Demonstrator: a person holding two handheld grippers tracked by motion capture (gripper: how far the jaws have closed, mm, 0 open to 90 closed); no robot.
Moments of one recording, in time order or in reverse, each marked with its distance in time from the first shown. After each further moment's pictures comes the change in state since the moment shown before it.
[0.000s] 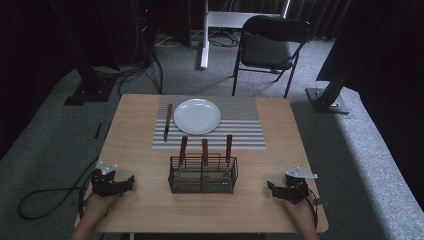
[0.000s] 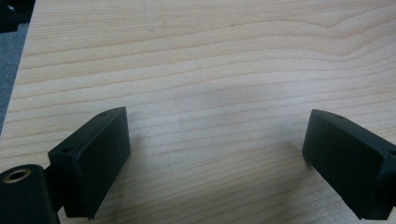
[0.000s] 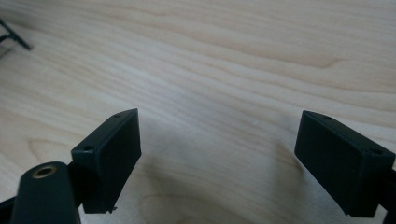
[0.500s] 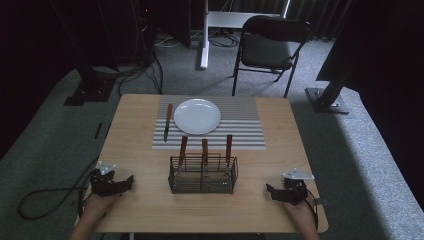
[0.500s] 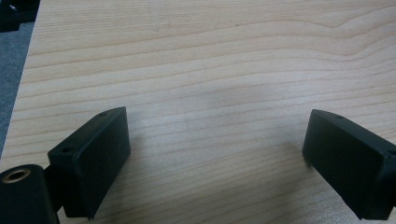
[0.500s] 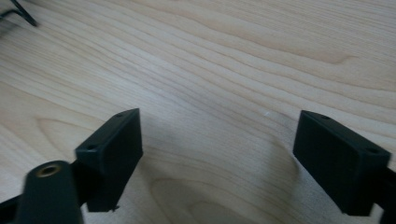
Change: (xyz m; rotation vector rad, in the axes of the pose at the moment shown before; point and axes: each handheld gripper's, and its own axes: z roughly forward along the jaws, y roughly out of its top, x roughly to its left) left arm 0.002 0.000 0.000 0.000 -0.003 0.002; right arm 0.005 0.000 -0.004 0.026 0.002 -0.049
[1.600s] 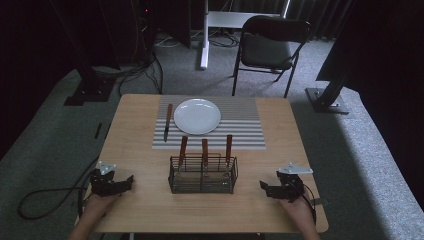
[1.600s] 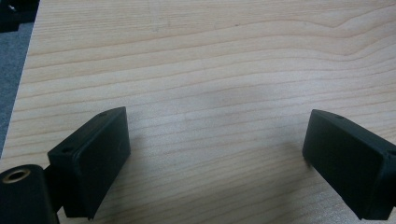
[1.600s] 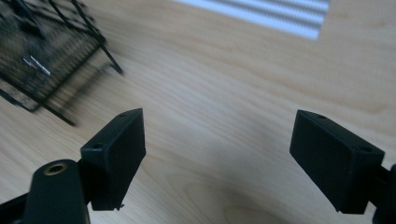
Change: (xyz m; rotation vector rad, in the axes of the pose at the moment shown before) left arm 0.000 0.000 0.000 -0.001 -0.002 0.002; right arm 0.027 0.037 -0.024 -0.009 0.094 0.003
